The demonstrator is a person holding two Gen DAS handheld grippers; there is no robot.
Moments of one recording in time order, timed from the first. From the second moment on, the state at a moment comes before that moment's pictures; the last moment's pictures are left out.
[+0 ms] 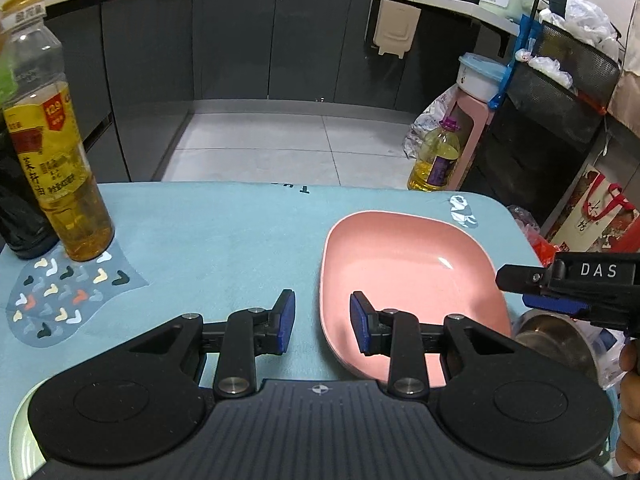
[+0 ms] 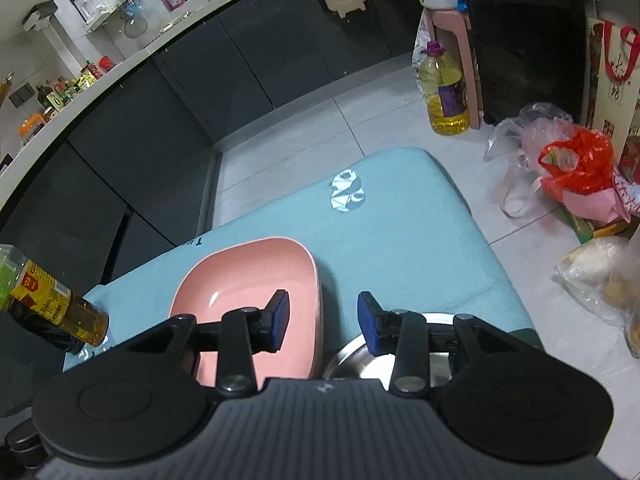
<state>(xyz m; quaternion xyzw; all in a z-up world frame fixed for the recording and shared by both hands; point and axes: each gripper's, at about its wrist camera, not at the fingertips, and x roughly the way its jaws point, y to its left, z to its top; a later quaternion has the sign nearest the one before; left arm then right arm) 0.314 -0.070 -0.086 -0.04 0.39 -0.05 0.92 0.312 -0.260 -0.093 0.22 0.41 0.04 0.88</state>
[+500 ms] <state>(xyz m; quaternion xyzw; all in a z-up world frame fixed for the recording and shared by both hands) 0.317 -0.083 -0.100 -0.02 0.41 -0.08 0.91 0.318 -0.248 -0.103 0.19 0.42 0.05 0.89</state>
